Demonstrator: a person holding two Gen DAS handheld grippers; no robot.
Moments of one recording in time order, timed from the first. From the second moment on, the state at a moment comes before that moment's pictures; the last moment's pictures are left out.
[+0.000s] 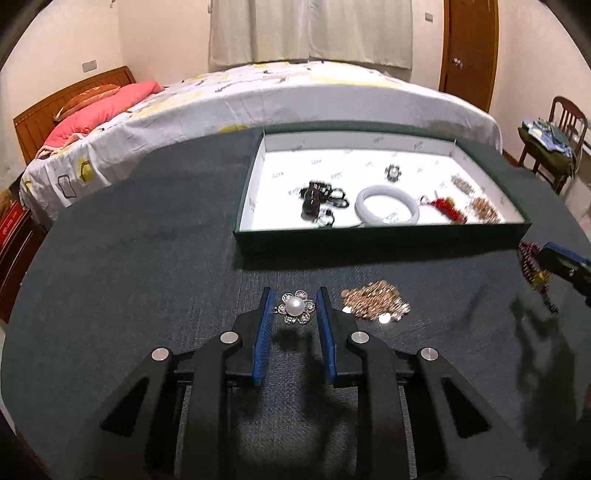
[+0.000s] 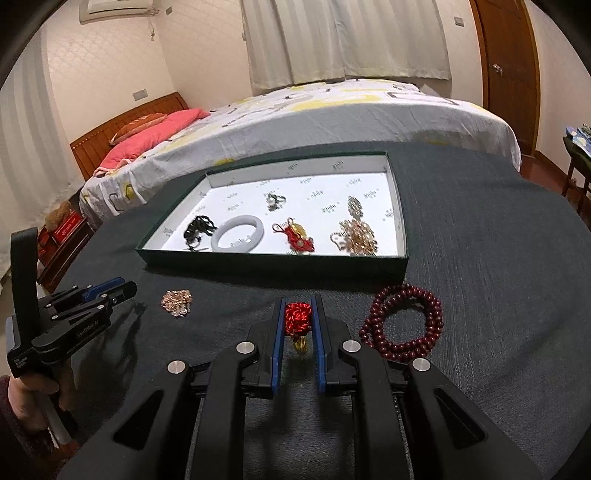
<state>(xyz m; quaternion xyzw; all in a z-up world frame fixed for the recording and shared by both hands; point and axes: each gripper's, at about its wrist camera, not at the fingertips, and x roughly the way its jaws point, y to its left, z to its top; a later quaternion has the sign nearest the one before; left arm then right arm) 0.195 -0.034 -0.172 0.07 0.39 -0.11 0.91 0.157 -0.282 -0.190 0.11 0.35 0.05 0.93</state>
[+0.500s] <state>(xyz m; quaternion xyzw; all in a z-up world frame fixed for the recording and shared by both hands) 0.204 -0.053 -0.115 0.04 0.32 -0.13 0.94 0.169 -0.266 -0.135 0.08 0.29 0.06 0.95</state>
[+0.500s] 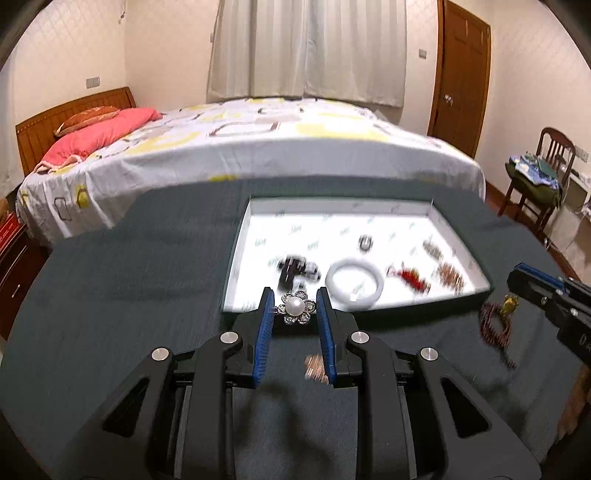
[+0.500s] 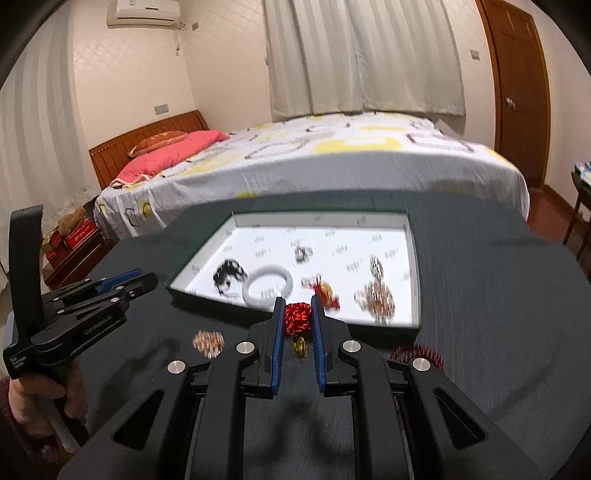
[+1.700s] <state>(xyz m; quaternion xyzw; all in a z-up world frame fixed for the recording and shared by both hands) 0.369 -0.141 -0.183 0.06 0.41 -0.12 0.90 0.325 -0.284 -0.207 0.06 0.38 0.02 0.92</state>
